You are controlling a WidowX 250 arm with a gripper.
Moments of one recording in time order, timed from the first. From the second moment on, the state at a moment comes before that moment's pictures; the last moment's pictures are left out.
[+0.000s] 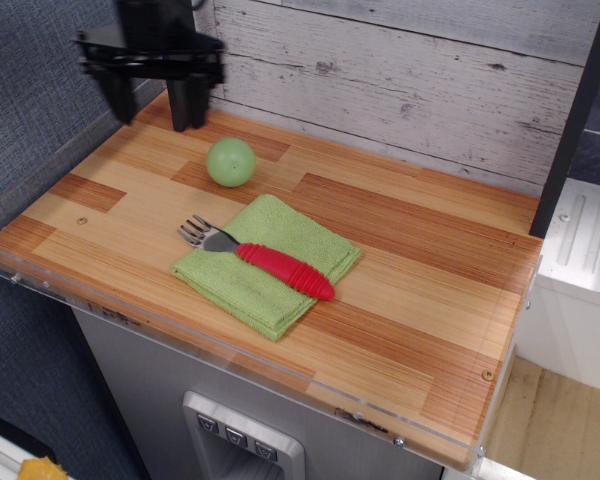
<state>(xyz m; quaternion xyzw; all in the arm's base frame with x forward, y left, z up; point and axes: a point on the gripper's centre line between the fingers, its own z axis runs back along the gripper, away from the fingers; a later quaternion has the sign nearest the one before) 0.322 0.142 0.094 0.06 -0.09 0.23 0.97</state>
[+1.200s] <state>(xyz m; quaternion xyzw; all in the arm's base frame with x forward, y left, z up) 0.365 0.120 0.043 0.08 -0.11 0.39 0.91</state>
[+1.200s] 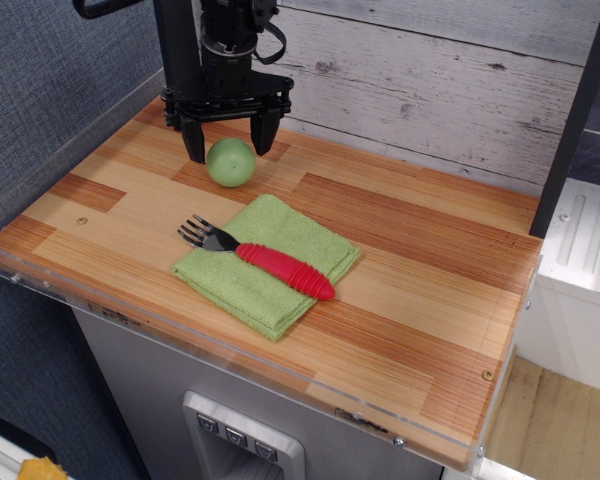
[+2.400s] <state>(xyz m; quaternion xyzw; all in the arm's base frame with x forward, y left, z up) 0.366 0.117 0.024 0.08 -0.04 0.37 0.93</state>
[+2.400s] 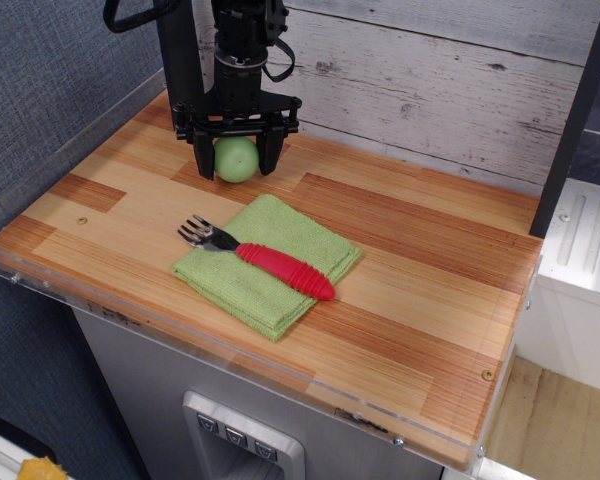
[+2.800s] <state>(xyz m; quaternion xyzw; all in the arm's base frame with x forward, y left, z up) 0.363 0.103 0.039 0.08 -0.05 0.33 0.94</state>
